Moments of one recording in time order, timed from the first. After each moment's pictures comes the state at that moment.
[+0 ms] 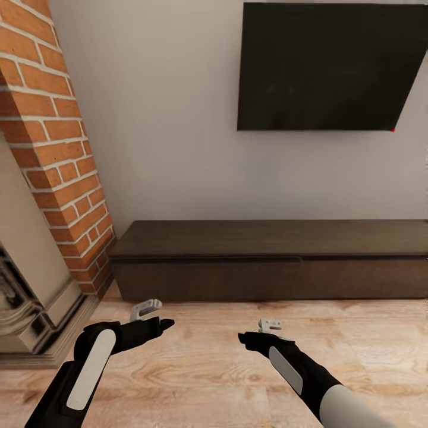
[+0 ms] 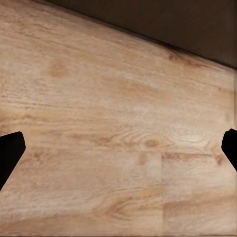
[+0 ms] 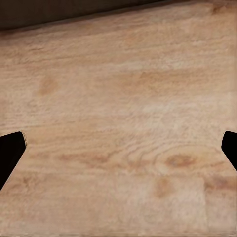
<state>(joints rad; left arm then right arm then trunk) -0.33 0.05 -0.04 -1.48 0.70 1.00 0.21 -0.61 -0.05 0.58 -0.64 -0.76 0.29 -0.14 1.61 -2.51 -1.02</state>
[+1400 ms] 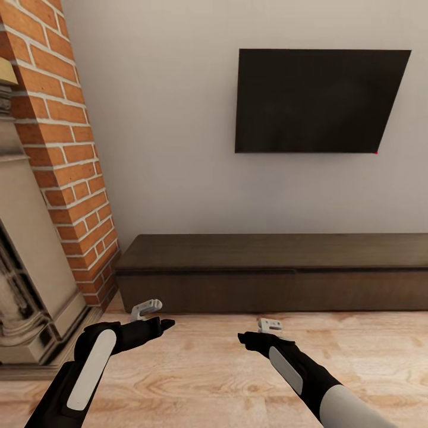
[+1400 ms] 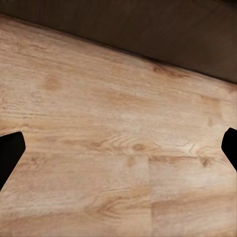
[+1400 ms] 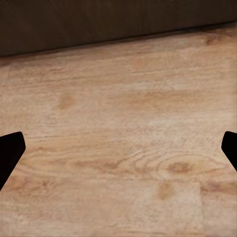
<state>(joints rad) -0.33 0.05 -0.05 -1.48 0.70 1.00 0.21 -0.61 -0.05 0.58 -0.64 -0.76 0.29 -0.13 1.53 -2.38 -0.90</state>
